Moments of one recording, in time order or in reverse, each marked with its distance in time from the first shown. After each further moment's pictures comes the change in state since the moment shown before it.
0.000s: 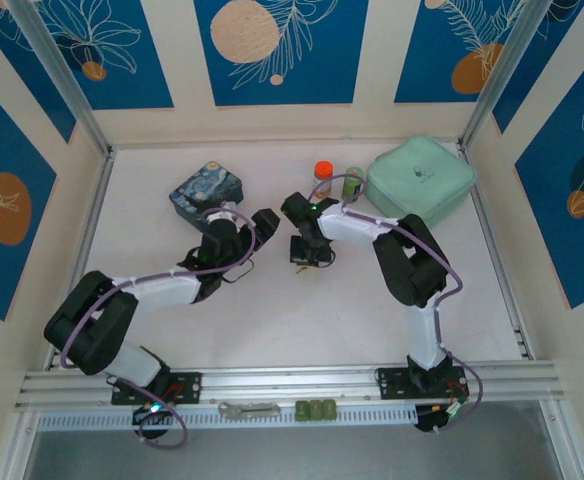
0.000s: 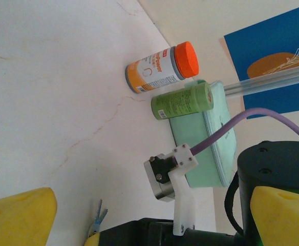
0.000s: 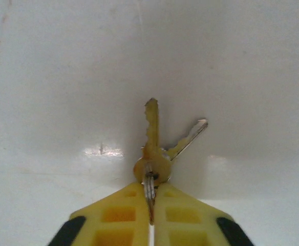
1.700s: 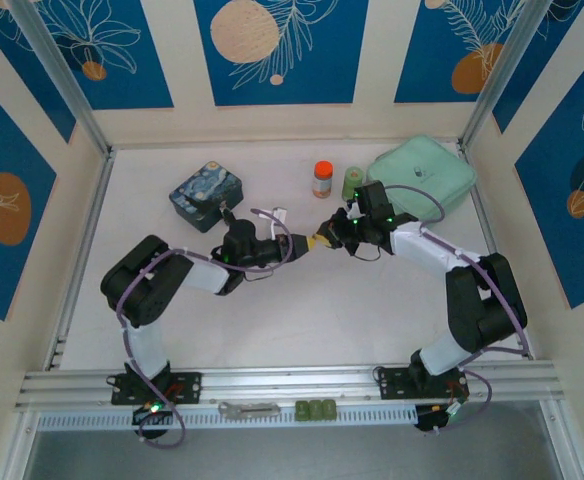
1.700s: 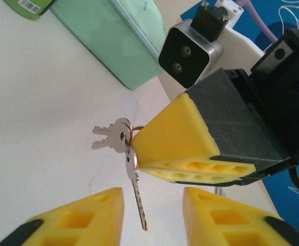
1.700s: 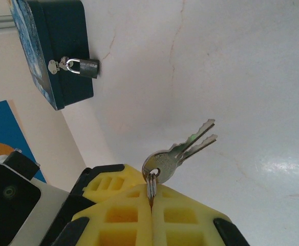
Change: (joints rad) left arm -0.045 0.379 0.106 0.423 0.565 0.272; right arm -0.299 -0.471 -0.457 0.552 -0.513 0.378
